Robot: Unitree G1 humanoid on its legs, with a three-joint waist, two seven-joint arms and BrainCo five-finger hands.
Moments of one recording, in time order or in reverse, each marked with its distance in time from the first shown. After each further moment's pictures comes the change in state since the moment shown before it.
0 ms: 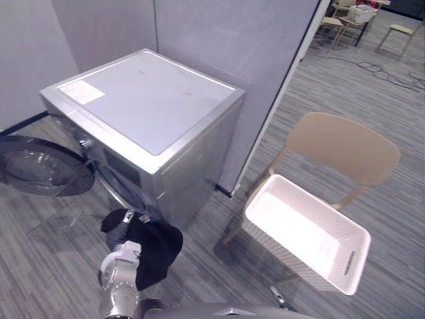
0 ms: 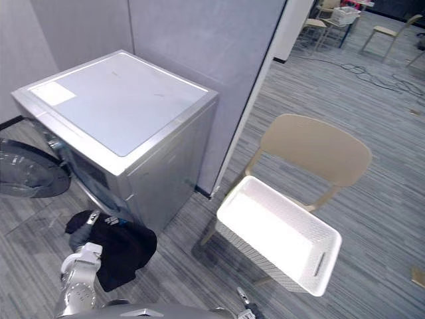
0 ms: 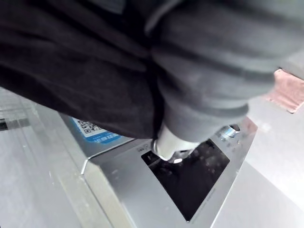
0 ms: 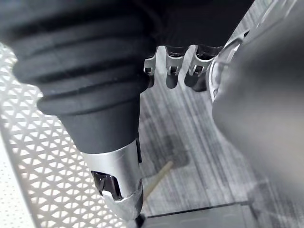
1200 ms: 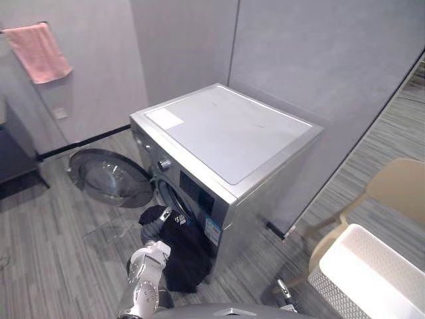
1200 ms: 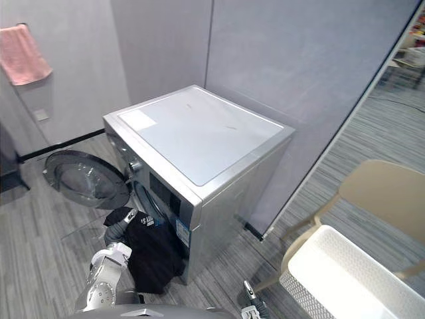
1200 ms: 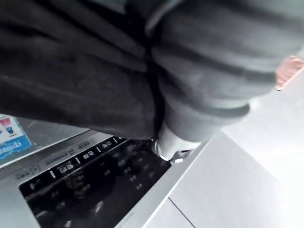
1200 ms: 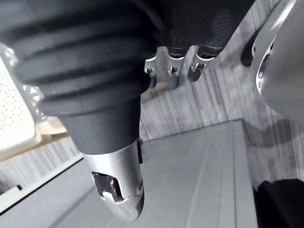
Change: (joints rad) left arm 0.027 -0.001 -0.219 -0.004 0.042 0.025 0.001; right arm 0.058 0.074 0.048 -0.213 0.120 -0.026 -0.038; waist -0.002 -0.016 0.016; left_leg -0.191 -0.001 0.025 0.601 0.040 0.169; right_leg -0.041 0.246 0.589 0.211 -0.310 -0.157
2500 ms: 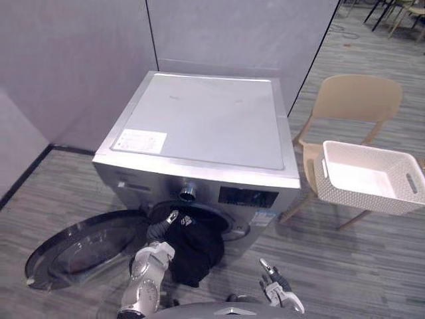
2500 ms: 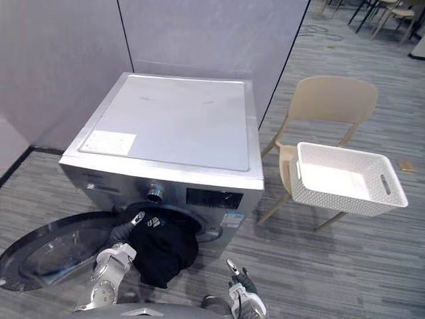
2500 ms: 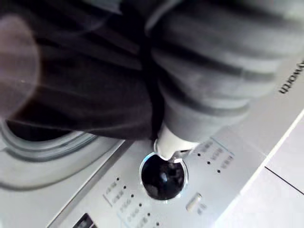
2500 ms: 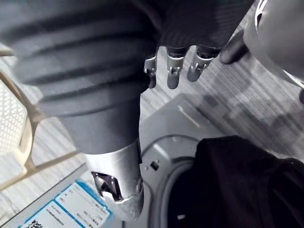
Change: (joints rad) left arm -0.003 0.014 -0.060 0.035 0.035 0.027 -0.022; right arm -0.079 -0.055 0.147 -0.006 -0.071 0.004 0.048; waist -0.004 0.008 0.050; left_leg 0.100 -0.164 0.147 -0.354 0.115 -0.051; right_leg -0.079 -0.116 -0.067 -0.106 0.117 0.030
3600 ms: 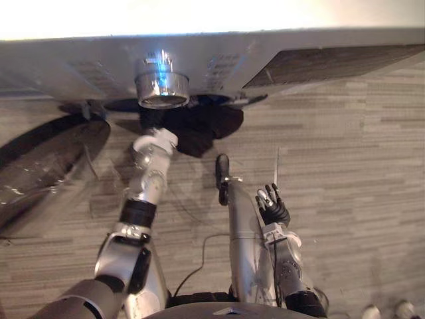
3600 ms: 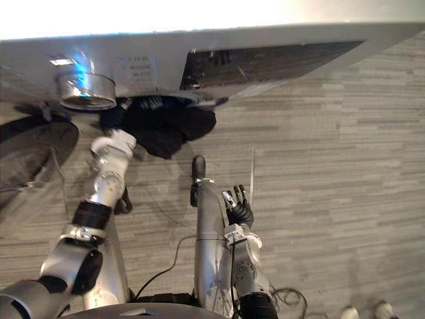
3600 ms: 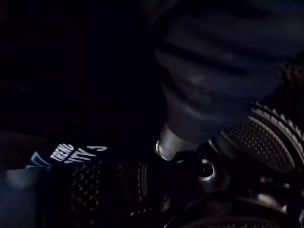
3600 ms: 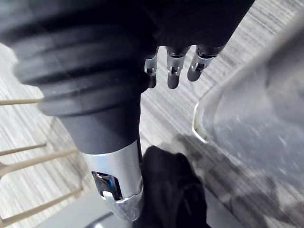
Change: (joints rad) left arm -0.916 0.127 0.168 0.111 -0.099 -0.104 0.236; right arm -0.068 -0.002 0.180 -0.637 0.094 -0.089 -0.036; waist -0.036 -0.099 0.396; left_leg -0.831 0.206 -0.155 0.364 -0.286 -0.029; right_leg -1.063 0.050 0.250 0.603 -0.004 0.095
